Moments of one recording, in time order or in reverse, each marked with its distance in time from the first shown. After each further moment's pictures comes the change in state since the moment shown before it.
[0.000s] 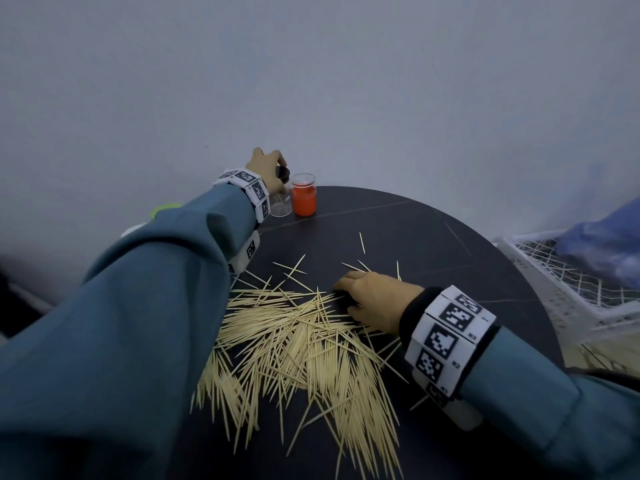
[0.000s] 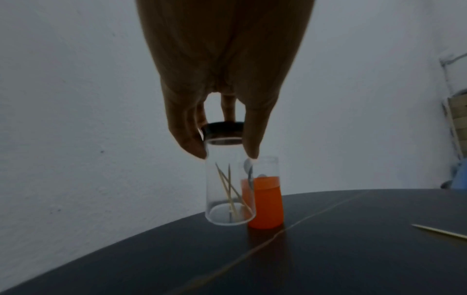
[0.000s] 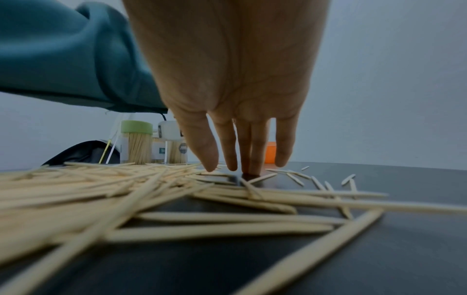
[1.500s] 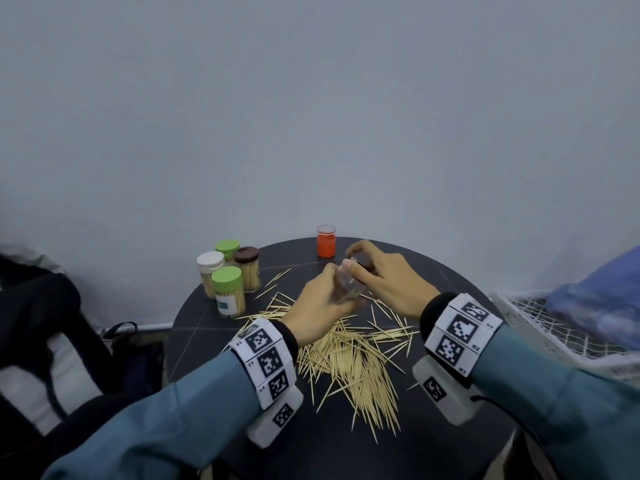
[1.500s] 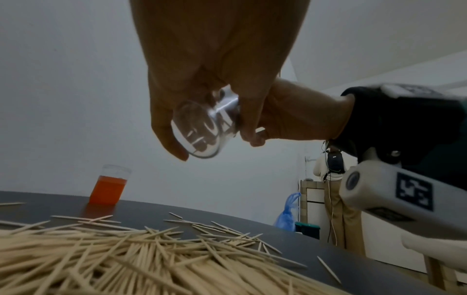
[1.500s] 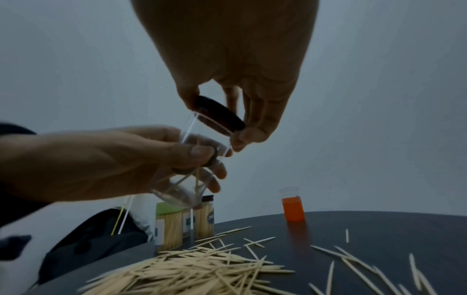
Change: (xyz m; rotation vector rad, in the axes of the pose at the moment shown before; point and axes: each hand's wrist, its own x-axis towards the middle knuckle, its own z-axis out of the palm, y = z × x) left_hand -0.253 0.046 0.001 -0.645 -0.044 0.278; right_hand -0.069 -0.039 -0.043 0.461 0.629 -0.169
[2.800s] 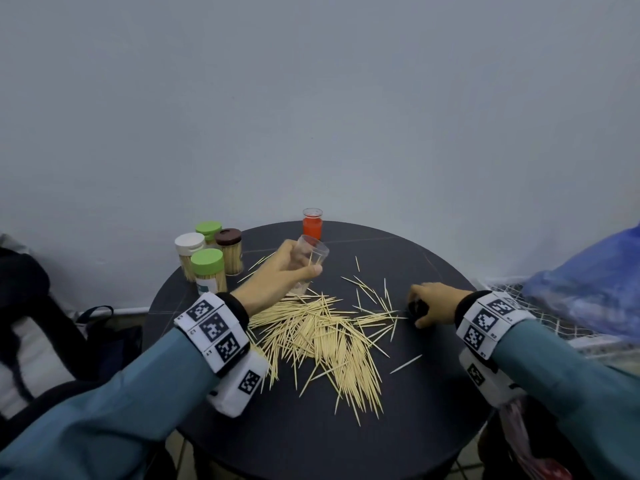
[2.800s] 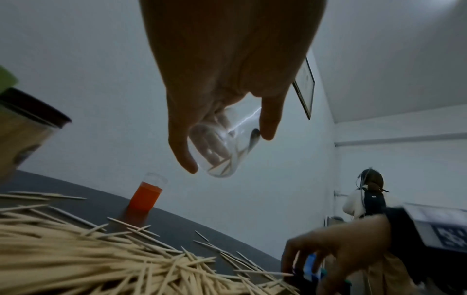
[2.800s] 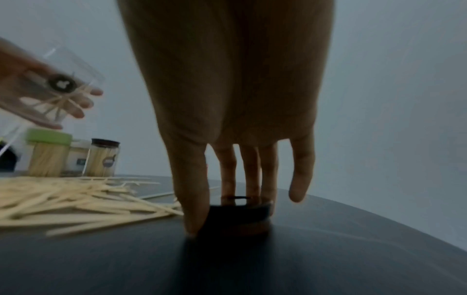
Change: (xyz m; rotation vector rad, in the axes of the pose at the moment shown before) left_hand 0.003 -0.014 -0.032 -0.183 -0.031 -0.118; right_hand -0.025 0.102 -0.025 -0.650 -0.565 0.472
